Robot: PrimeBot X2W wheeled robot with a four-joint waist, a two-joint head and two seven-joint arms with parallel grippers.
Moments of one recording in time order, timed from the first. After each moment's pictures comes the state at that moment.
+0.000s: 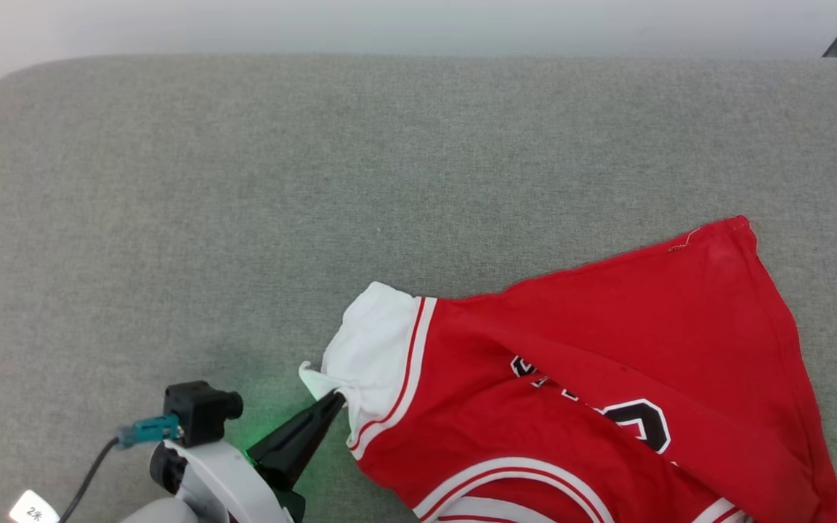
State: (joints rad) left arm -0.40 0.68 -0.94 0.18 -1.14 -0.12 -0.26; right arm 0.24 -0.69 0.12 -0.23 0.86 0.13 0.80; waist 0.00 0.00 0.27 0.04
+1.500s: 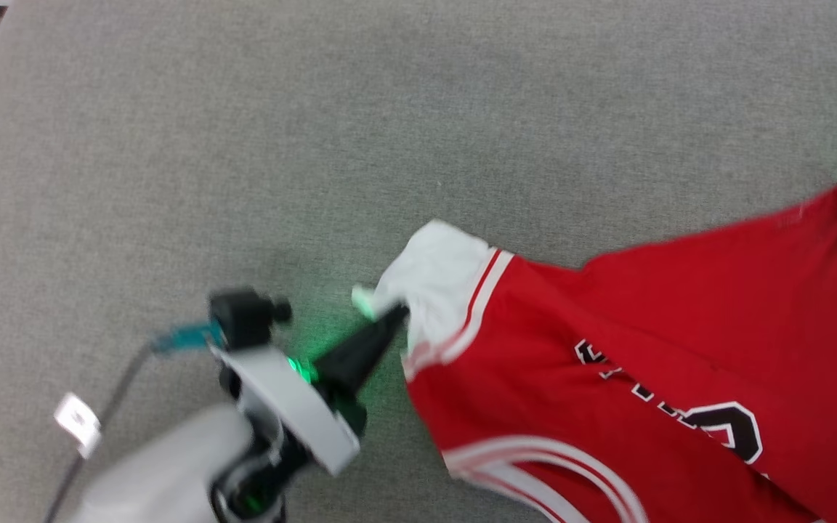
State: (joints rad) left arm -0.62 0.58 -1.03 0.17 -1.29 -0.13 -0.26; right arm -0.72 -0.71 0.32 0.32 0.79 0.13 0.81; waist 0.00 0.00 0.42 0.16
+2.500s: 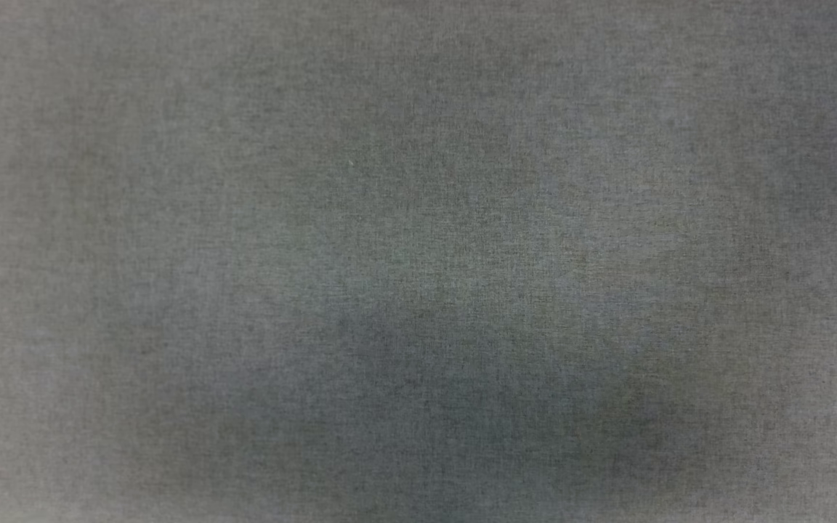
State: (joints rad) left arm -1.77 0.44 -0.67 0.87 -1.36 -0.12 -0.26; right arm -1.68 -0.36 -0.08 0.90 0.31 0.13 0.10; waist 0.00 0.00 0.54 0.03
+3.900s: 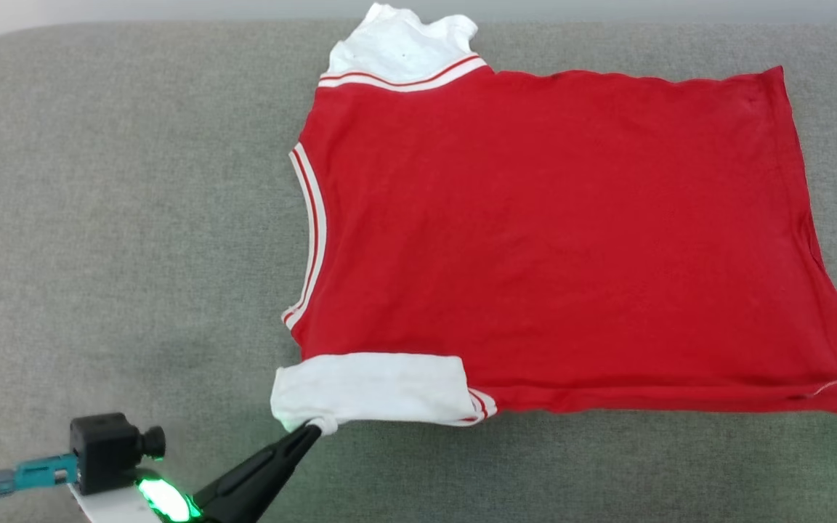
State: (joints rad) left arm -0.25 0.99 -0.87 -0.32 -1.36 -0.10 -0.26; right arm 0.18 -0.47 -0.28 -0.34 0.88 0.13 0.68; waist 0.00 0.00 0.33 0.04
